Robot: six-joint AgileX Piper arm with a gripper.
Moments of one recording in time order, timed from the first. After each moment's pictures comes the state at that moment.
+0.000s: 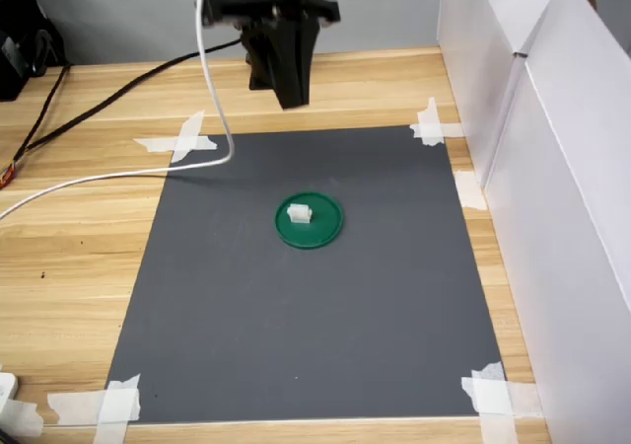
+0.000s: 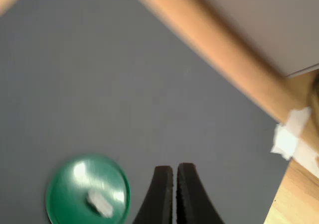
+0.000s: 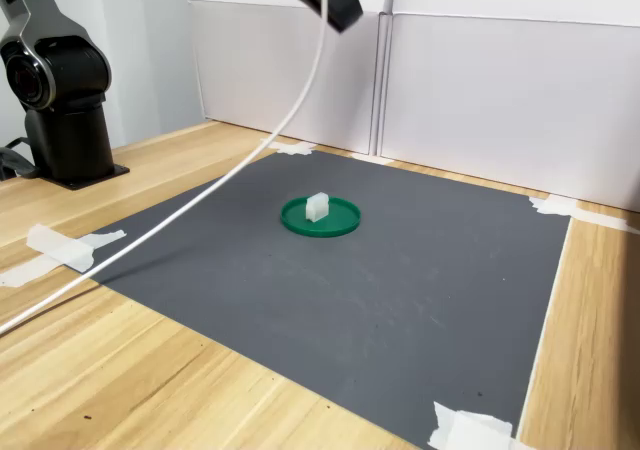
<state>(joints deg) 12.4 60.7 -55.5 4.8 33.0 -33.8</state>
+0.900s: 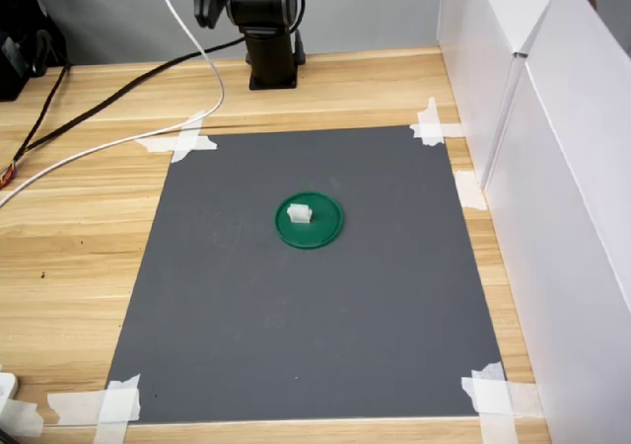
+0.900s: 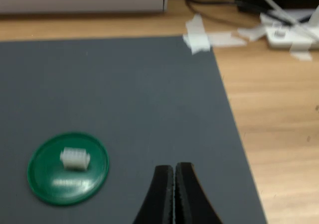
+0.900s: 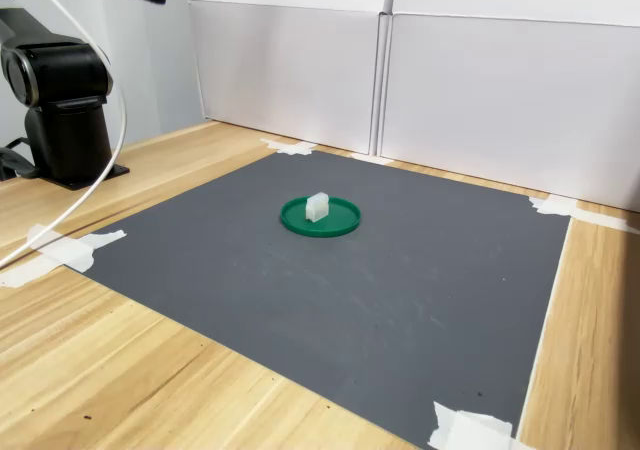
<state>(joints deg) -7.2 15.7 -20.3 6.3 26.0 -10.4</state>
